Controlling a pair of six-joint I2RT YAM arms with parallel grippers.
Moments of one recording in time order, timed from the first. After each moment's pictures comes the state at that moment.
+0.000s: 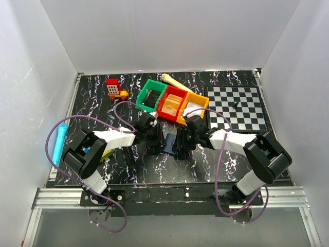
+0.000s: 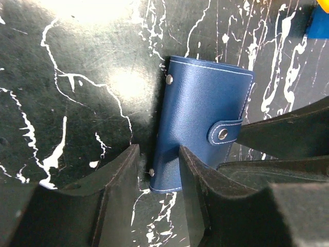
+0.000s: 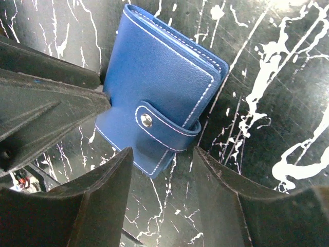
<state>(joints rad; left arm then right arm) -0.65 1.66 0.82 -0.07 0.19 -0.69 0.72 1.55 0.74 -0.10 -0.21 0.72</state>
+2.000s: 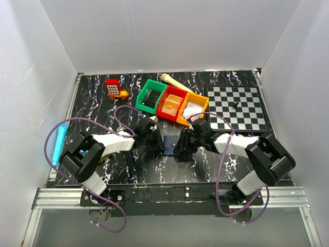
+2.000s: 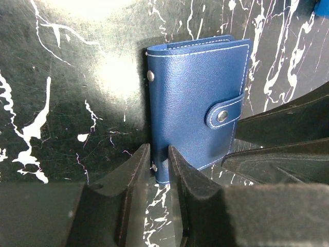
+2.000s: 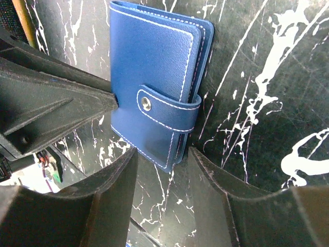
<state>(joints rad) -0.69 1.61 0.75 -0.05 0.18 -0.76 0.67 1.53 0.64 0.03 -0.36 0.74</state>
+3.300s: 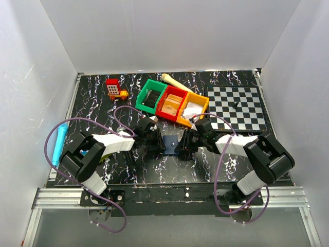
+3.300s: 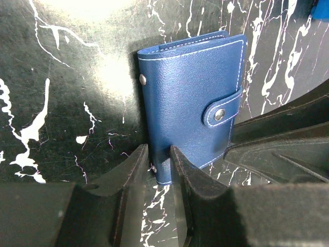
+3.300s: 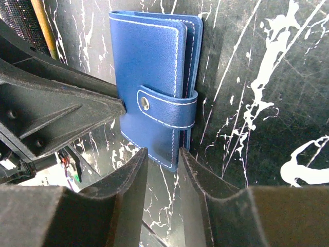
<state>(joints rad) -0.69 1.61 0.74 -0.03 0.18 -0.78 0.63 1.53 0.58 0.15 -0.43 0.81</state>
